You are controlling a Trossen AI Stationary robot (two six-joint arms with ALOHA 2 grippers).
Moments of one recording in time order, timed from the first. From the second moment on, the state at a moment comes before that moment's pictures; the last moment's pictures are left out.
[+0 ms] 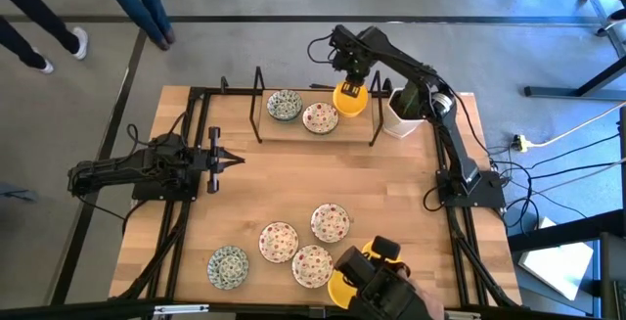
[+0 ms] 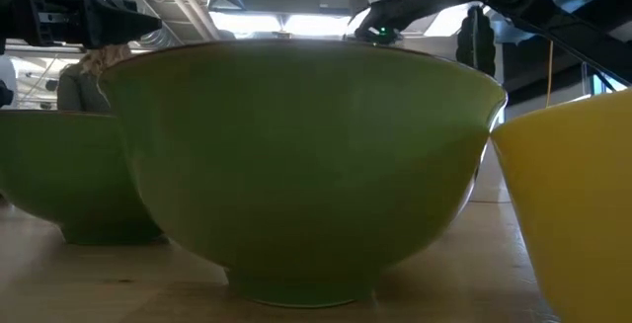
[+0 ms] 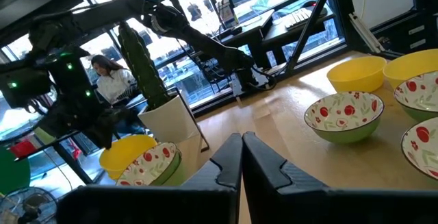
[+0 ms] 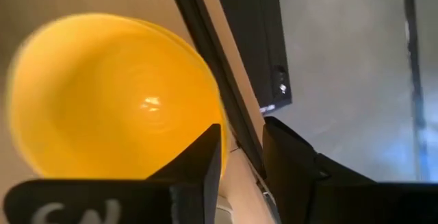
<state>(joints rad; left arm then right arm) 0.17 0.07 0.15 -0.07 0.14 0.43 -0.73 2.21 2.28 -1.38 0.22 -0.37</state>
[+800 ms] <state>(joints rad) 0.17 0.07 0.15 -0.07 0.14 0.43 -0.59 2.20 2.27 -1.34 0.51 -0.29</state>
